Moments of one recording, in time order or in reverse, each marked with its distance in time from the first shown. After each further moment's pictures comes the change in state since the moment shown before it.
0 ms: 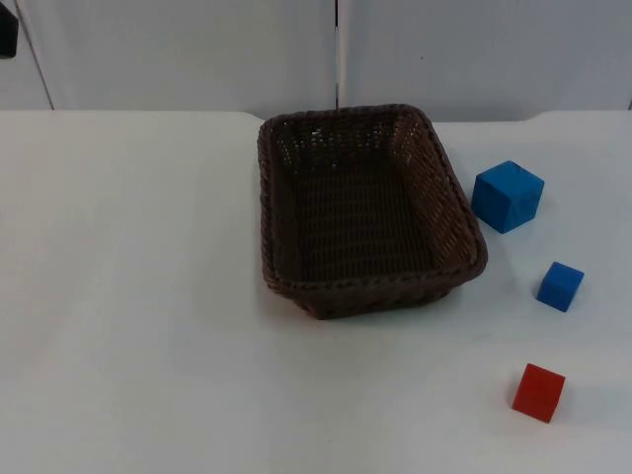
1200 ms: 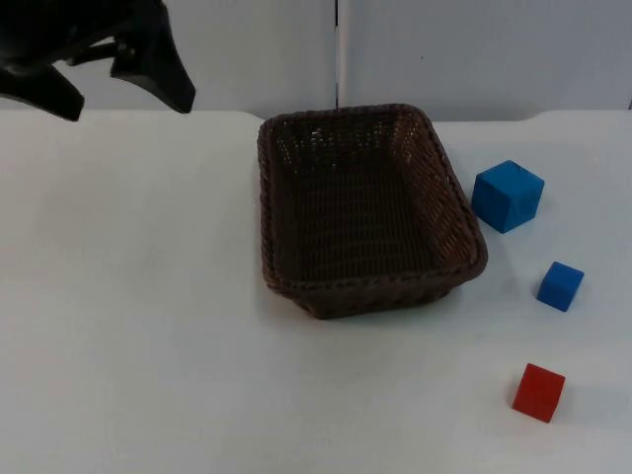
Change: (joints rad) right arm 0.000 0.000 0.000 0.000 0.000 0.000; left arm -0.157 0.629 -0.333 -0.012 -0.066 0.071
